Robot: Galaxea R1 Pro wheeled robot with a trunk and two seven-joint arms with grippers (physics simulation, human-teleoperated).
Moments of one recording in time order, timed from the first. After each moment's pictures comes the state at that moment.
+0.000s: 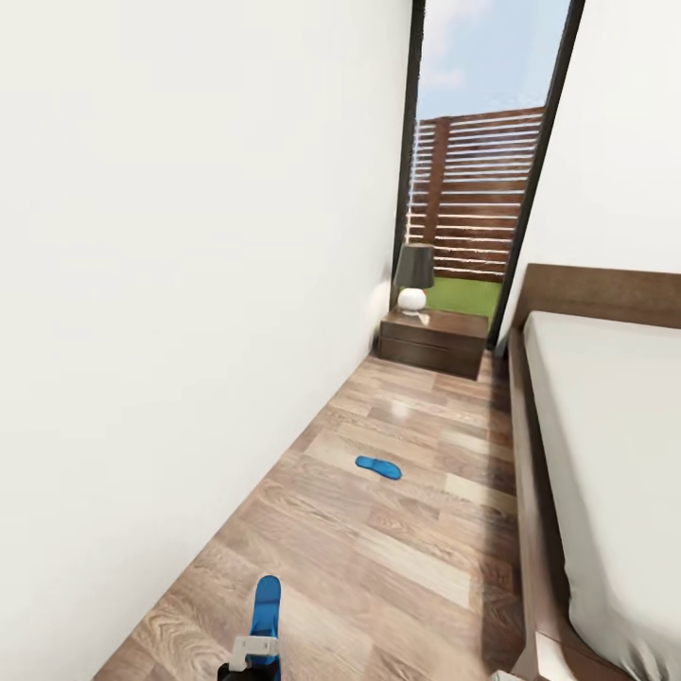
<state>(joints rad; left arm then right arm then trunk) -0.46 -0.06 -0.09 -0.02 0.14 -0.26 -0.23 -0.40 -0.13 0.00 -0.04 -0.34 -0.01 0.55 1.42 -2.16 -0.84</state>
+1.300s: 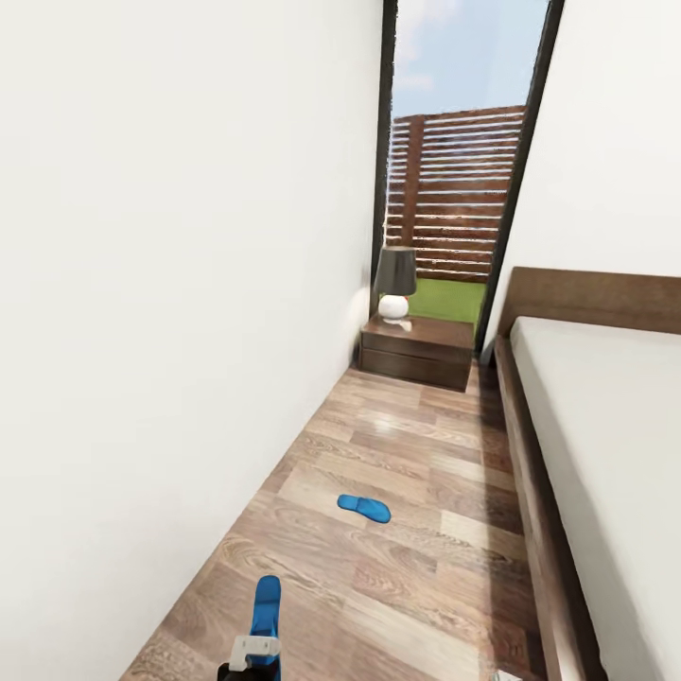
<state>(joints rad) -0.46 -0.06 -0.09 -0.02 0.14 -0.26 -0.23 -0.40 -0.13 0.00 -0.04 -0.34 -0.01 0.55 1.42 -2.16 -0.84</state>
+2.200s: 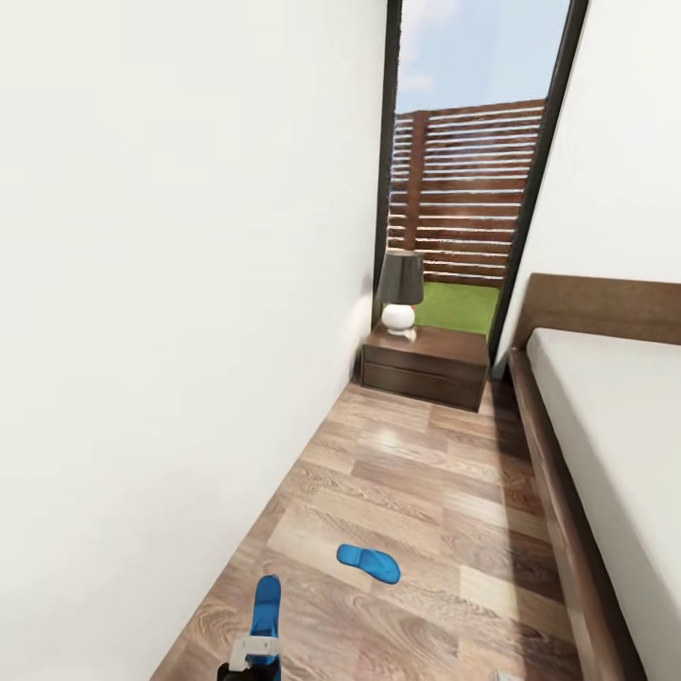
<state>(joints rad) -0.46 -0.06 -0.09 -0.02 0.14 -0.26 -0.23 -0.40 -0.13 0.00 -0.04 -0.34 -0.01 0.55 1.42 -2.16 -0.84</state>
